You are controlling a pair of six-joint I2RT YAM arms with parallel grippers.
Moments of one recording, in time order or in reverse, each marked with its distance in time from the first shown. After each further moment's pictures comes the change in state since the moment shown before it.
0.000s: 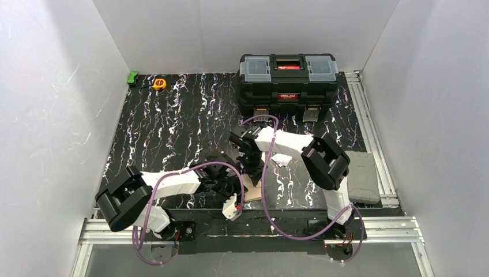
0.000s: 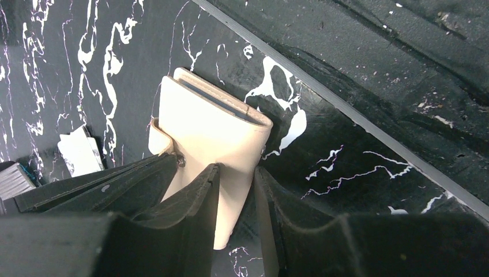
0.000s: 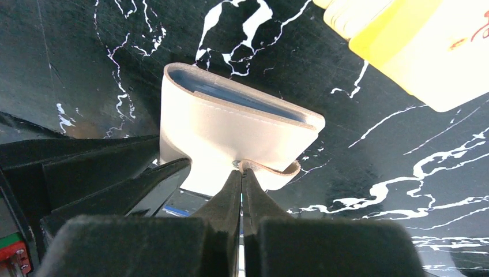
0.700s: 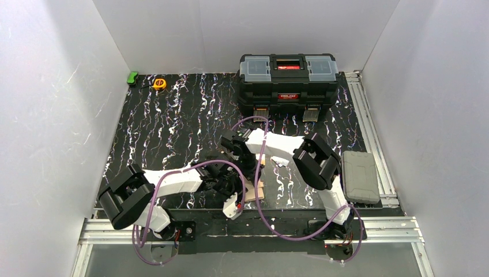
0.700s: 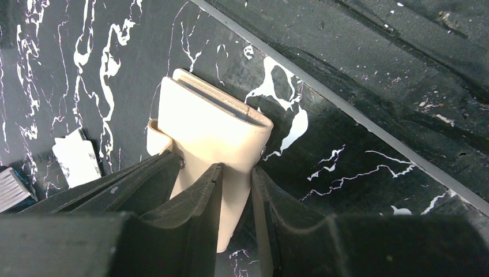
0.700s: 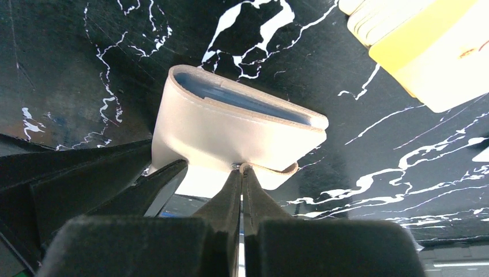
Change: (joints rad) left arm 0.001 0.031 0.023 -0.020 0.005 0.009; right arm 0.069 0.077 0.105 -0.103 0.111 -0.039
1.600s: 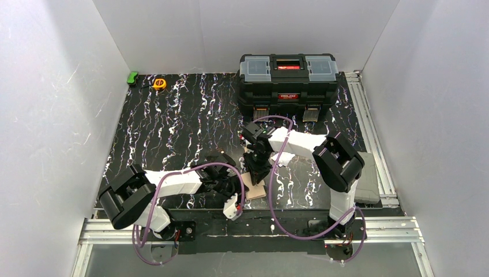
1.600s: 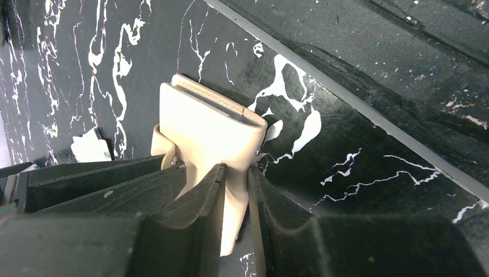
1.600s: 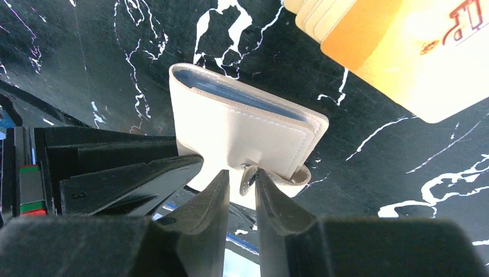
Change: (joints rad) left arm 0.001 0.001 -0.036 0.093 -0.010 0.018; right arm -0.148 -0.184 -0.277 0.293 -0.229 0.055
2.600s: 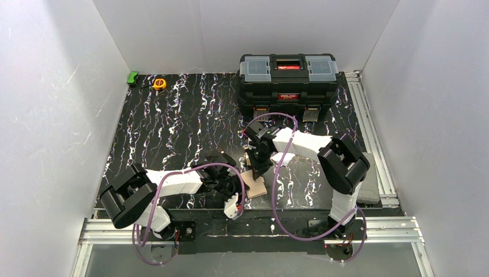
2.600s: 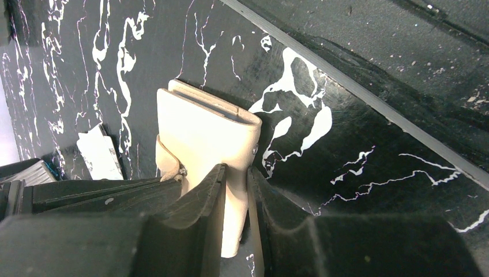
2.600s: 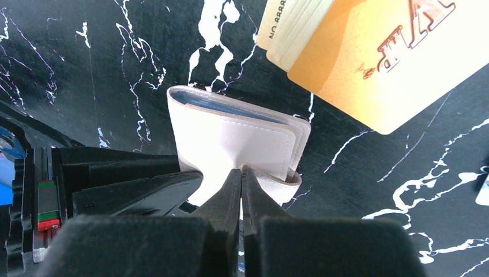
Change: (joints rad) left arm 0.000 0.008 0.000 0.022 -0.015 0.008; right arm -0.019 -0.050 -0.047 0.094 0.054 0.034
